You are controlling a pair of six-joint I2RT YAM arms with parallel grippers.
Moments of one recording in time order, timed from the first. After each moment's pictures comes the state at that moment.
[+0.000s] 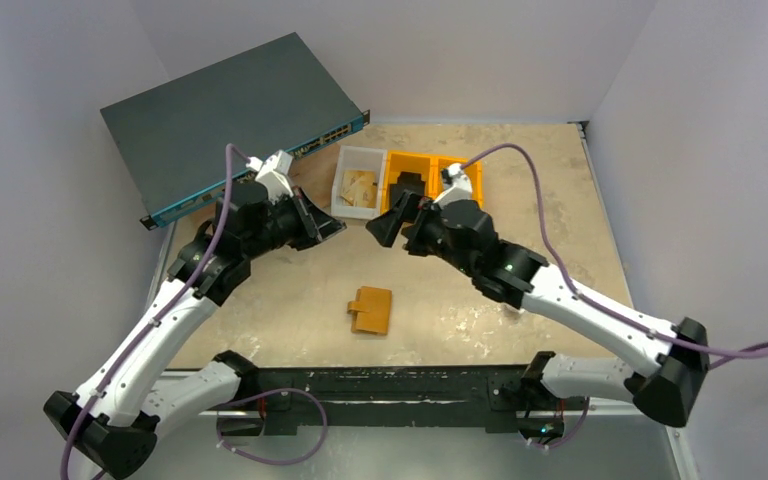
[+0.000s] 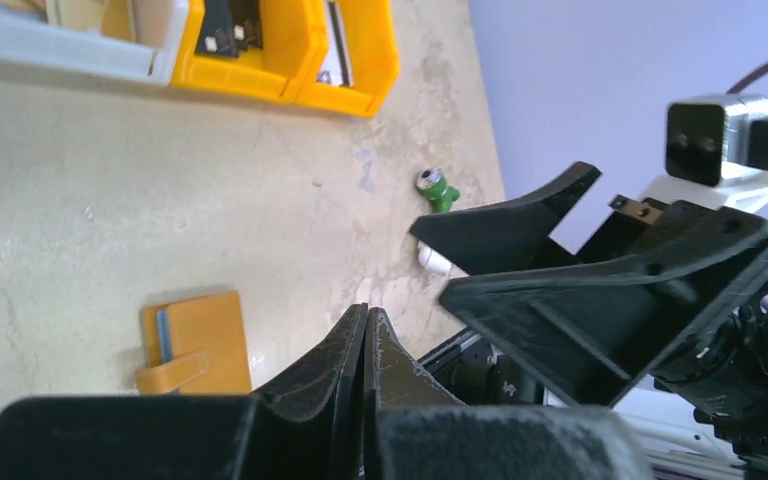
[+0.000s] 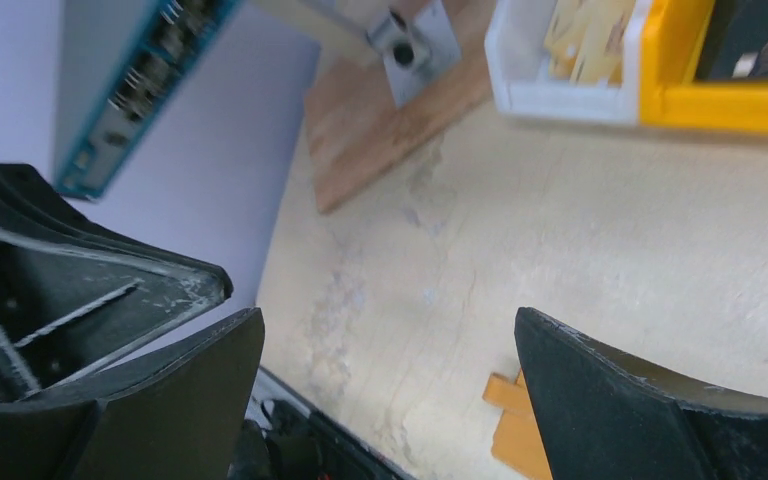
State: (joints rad) left arm -0.51 0.95 1.03 -0.49 0.22 -0.80; right arm 0.90 1.21 1.01 -0.16 0.16 0.88
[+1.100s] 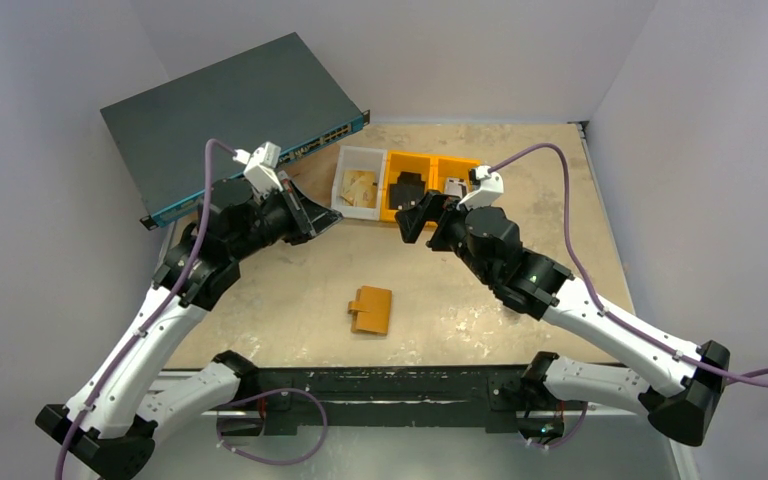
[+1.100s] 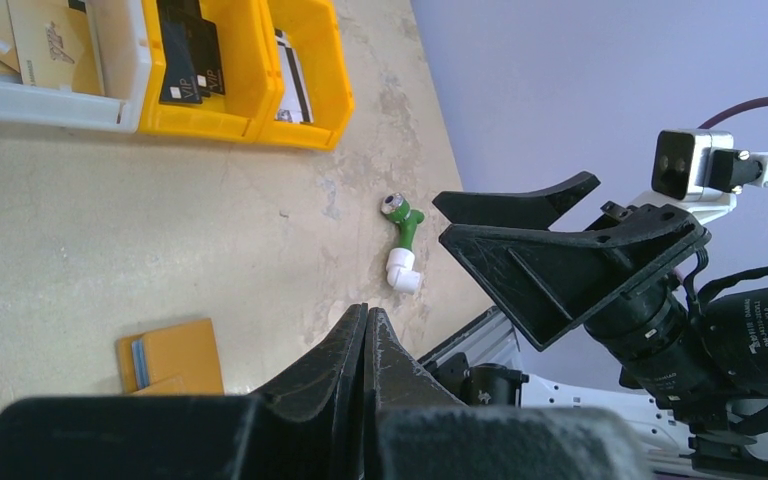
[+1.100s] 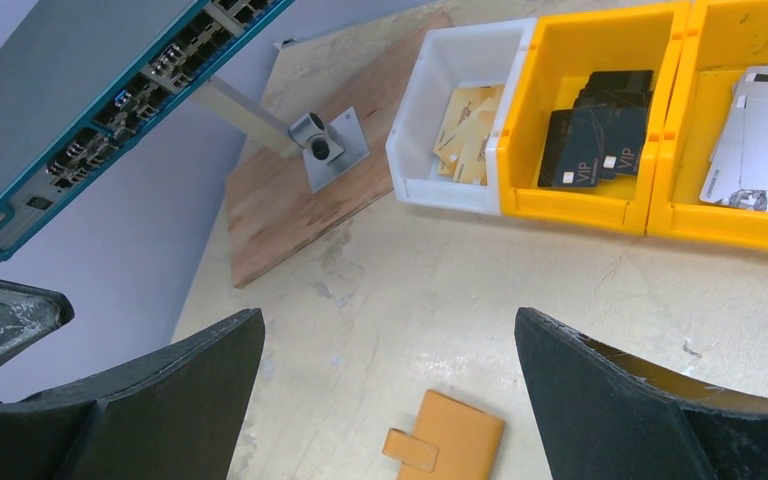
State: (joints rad) left arm -0.51 0.91 1.11 -0.49 0.22 -0.80; right arm 0.88 1.03 0.96 -0.19 0.41 0.69
